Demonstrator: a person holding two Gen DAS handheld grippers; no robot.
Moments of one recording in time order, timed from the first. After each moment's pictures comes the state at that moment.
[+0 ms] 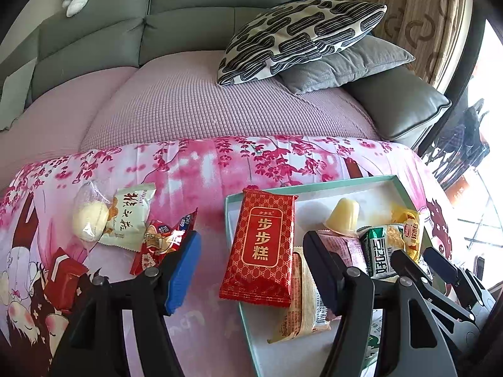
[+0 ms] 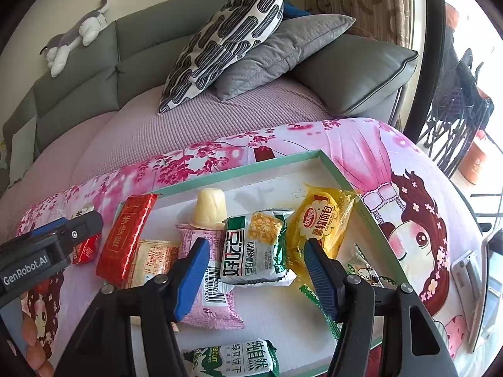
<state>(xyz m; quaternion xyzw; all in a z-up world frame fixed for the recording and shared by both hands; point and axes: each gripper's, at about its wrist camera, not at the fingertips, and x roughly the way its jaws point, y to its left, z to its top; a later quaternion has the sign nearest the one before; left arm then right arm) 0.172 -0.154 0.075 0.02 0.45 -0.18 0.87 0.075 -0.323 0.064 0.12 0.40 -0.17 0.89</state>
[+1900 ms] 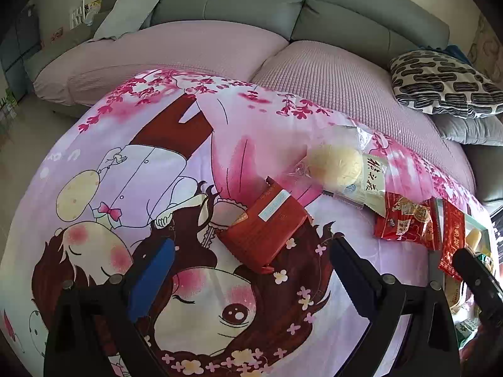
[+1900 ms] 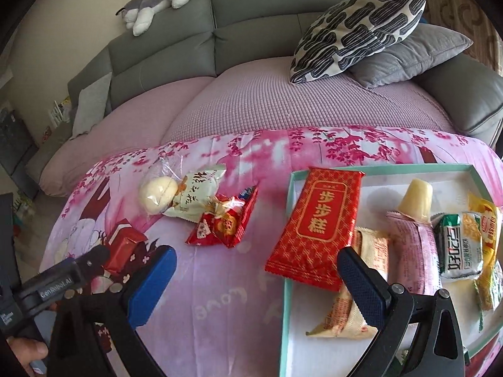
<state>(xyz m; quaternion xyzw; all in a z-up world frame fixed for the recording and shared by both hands) 0.164 0.071 0.020 -0.08 0.48 0.04 0.87 0.137 -0.168 0.050 0.10 0.42 0.01 0.90</state>
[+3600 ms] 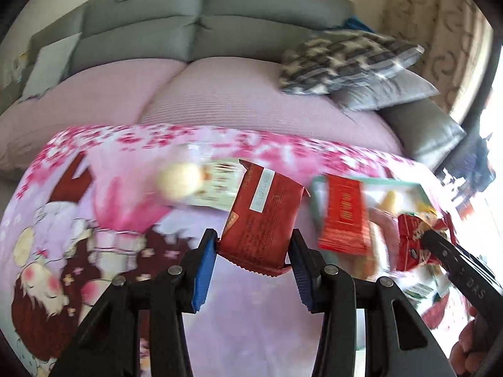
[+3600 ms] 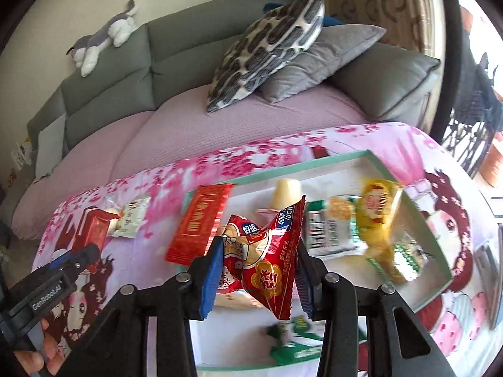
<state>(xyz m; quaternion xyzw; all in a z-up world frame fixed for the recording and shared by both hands) 0.137 -0.050 0.066 -0.02 0.43 -0.15 0.89 0.060 -0.267 0.083 0.14 0.39 -0.13 0.90</state>
